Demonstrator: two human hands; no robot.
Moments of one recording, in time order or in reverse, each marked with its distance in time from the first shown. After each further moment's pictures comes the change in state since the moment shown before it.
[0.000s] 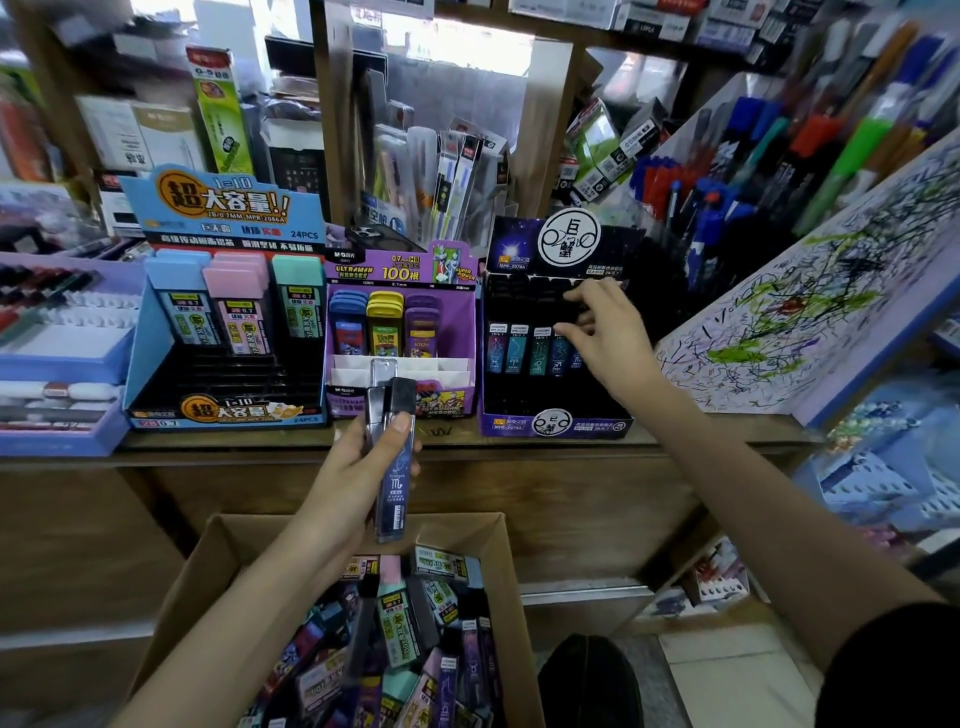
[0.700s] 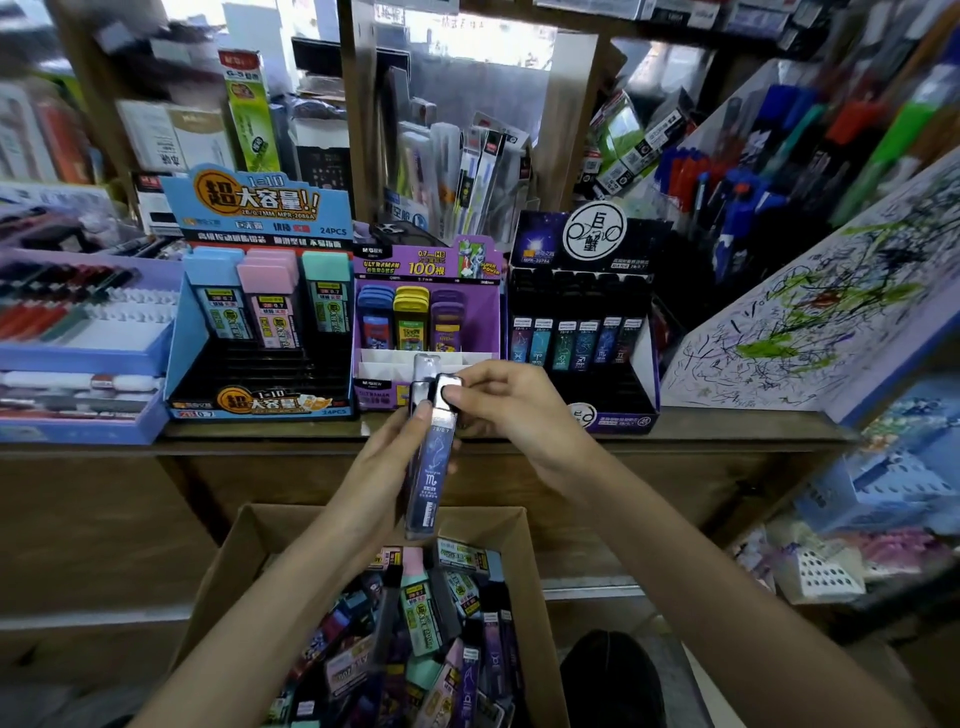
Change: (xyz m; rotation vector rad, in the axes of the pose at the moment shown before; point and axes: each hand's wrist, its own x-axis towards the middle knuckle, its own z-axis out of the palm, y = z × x) left_hand -0.003 0.005 0.002 -0.111 -0.082 -0.047; right_hand -0.070 -0.126 0.026 0.939 -0.451 0.412
